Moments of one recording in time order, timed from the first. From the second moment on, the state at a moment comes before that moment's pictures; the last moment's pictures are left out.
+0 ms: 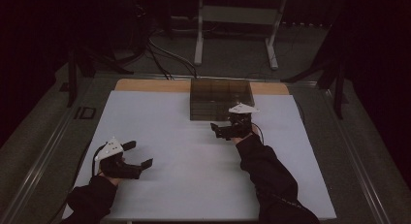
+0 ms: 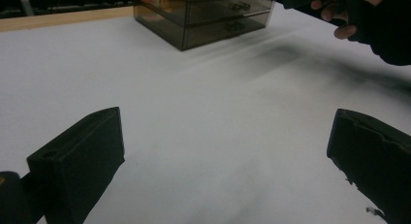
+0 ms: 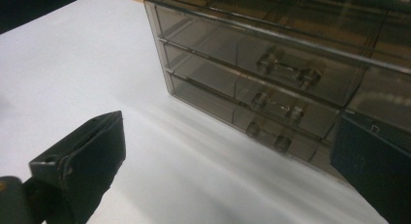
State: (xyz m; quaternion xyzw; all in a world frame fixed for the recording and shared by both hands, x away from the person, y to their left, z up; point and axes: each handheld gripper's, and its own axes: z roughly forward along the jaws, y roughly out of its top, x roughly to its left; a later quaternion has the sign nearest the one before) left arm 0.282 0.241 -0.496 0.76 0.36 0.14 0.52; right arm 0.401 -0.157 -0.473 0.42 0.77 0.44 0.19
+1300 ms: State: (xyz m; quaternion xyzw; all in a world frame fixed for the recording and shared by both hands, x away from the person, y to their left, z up) left arm 0.281 0.240 -0.496 0.76 0.36 0.15 0.52; right arm 0.359 -0.179 -0.493 0.33 0.79 0.50 0.17
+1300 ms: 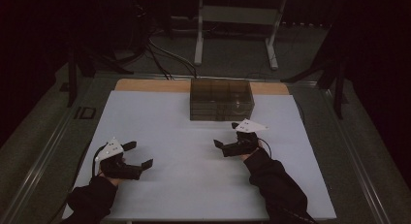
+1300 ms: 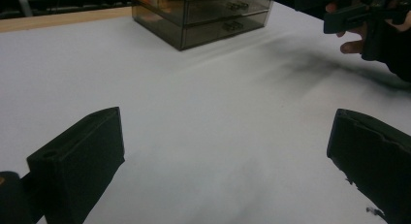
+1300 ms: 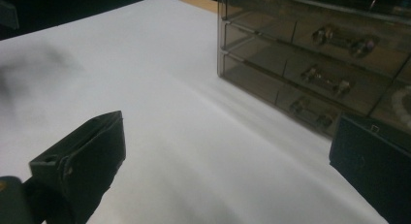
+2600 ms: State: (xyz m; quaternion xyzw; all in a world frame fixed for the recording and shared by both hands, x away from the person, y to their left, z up) left arm 0.279 0.238 -0.496 0.76 0.35 0.14 0.52; right arm 0.317 -0.226 -0.500 0.32 0.78 0.51 0.16
